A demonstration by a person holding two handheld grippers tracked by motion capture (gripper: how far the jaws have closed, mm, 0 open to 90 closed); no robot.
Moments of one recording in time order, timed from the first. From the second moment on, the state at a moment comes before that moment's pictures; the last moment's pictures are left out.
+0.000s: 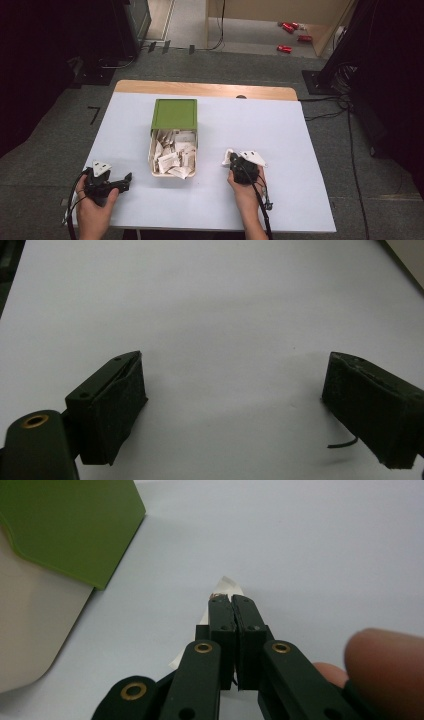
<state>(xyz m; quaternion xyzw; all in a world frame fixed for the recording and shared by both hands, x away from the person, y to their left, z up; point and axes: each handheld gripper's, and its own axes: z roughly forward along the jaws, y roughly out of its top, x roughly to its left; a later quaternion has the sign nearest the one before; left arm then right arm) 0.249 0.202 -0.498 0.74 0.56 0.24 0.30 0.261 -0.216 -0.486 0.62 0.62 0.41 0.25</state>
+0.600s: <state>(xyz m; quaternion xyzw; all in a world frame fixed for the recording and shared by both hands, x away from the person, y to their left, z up) 0.249 0.202 -0.498 0.74 0.56 0.24 0.30 0.262 -0.215 -0.492 0.62 0.63 0.40 0.25</state>
